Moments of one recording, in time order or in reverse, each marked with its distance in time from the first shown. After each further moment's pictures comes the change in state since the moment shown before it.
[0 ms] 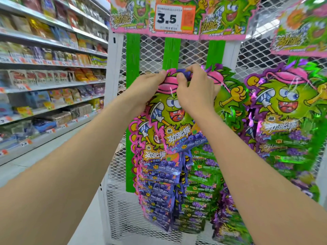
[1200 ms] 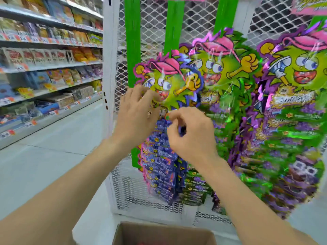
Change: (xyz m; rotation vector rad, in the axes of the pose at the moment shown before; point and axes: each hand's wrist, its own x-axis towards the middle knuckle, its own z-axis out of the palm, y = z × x) left_hand -0.093 -0.124 -0.012 0.945 0.276 0.718; right_hand -0.157 0.062 0.001 0.209 -0.068 -0.440
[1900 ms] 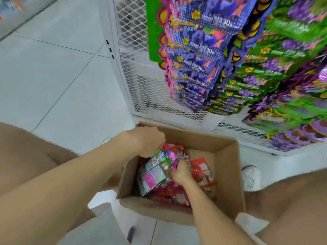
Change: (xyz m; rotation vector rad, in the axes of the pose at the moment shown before) left_hand -0.308 -0.019 0.066 0.107 -1.746 -0.056; right_hand -0.495 -0.006 0.124 0.113 -1.243 1.404
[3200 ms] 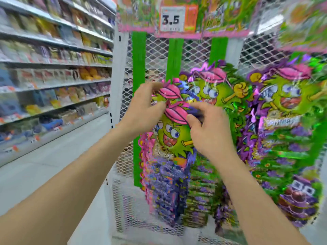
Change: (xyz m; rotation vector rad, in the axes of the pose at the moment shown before) left_hand -0.184 0.023 -0.364 -0.693 1.487 0.185; right_hand -0.286 -0.334 -0.392 0.098 1.088 -1.048
